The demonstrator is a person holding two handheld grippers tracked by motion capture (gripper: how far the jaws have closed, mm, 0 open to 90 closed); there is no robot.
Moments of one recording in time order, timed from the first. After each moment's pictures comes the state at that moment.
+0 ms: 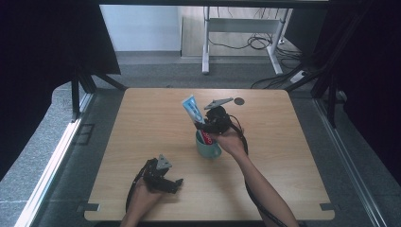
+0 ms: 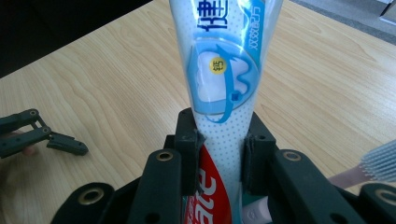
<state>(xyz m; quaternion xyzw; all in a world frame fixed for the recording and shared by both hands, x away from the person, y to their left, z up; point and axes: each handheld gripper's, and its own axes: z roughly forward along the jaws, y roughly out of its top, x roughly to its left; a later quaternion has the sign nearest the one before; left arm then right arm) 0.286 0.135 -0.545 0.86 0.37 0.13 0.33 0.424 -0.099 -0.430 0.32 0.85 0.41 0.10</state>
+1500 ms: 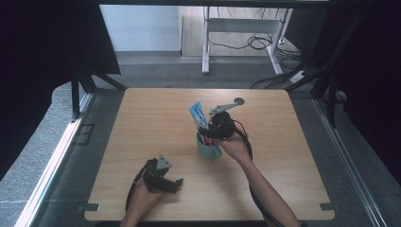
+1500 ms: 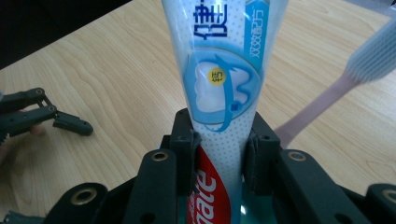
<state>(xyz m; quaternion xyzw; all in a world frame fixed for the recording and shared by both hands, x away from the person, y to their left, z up) 0.286 0.134 -0.545 0.86 0.38 0.13 0.33 0.414 -0.114 -0.442 0.32 0.85 0.41 0.08</state>
